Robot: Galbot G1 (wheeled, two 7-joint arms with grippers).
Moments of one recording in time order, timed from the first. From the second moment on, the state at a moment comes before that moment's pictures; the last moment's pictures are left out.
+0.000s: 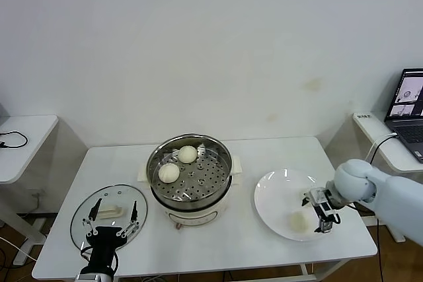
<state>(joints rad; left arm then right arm) 1.78 -1.35 -0.59 -2.25 0.04 0.03 -0.16 -0.12 0.46 -0.83 1.63 -0.15 -0.29 -1.06</state>
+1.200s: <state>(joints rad) 1.77 -1.35 -0.59 -2.24 0.03 0.03 -0.16 -0.10 0.53 -0.79 1.53 -0.12 -0.29 -1.10</state>
